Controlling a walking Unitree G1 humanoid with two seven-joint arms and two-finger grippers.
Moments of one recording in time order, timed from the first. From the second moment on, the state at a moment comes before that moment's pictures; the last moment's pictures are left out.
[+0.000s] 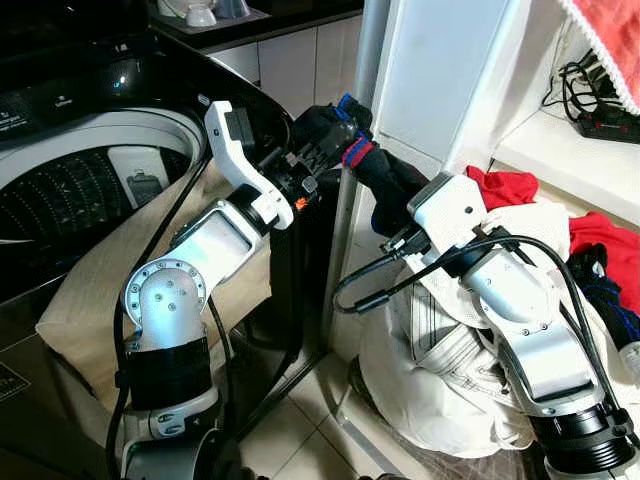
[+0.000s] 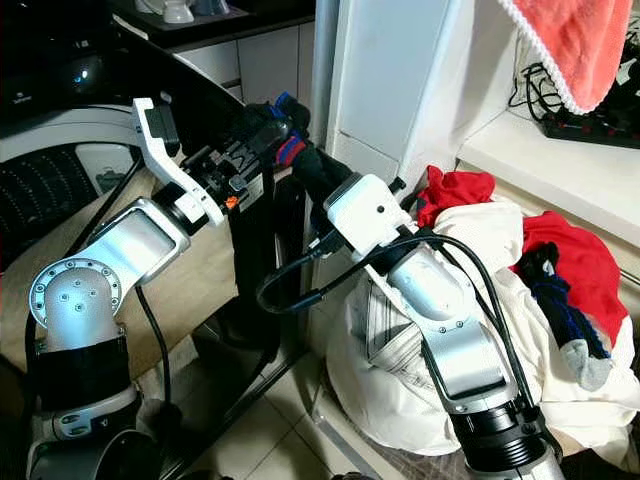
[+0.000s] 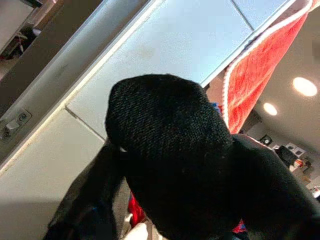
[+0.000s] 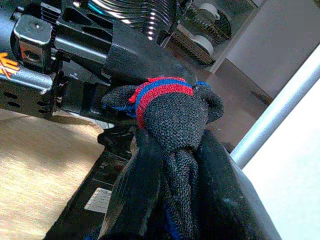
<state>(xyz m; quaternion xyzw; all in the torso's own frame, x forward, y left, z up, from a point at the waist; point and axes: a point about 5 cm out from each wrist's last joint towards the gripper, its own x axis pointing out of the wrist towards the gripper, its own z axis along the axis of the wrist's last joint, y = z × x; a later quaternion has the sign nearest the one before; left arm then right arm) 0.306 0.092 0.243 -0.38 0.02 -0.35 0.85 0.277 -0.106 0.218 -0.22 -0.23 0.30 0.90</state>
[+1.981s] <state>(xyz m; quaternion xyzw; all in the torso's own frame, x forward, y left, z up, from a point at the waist) 0.348 0.170 0.293 -0.18 -0.13 -0.14 0.97 0.271 -0.092 0.216 -0.18 -0.23 0.37 0.88</state>
